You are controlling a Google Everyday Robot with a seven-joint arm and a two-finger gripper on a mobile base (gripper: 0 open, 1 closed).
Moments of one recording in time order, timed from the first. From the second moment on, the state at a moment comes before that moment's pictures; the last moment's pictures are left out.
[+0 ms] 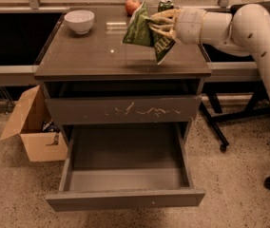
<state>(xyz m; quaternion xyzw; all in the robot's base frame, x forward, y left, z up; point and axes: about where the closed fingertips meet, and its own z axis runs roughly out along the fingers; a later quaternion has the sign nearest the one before) 0.752 -0.082 0.964 -0.63 0.39 0.03 0.67</state>
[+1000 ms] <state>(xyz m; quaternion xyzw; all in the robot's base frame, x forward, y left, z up) 0.802 -0.080 0.942 -0.55 0.47 0.04 0.69</state>
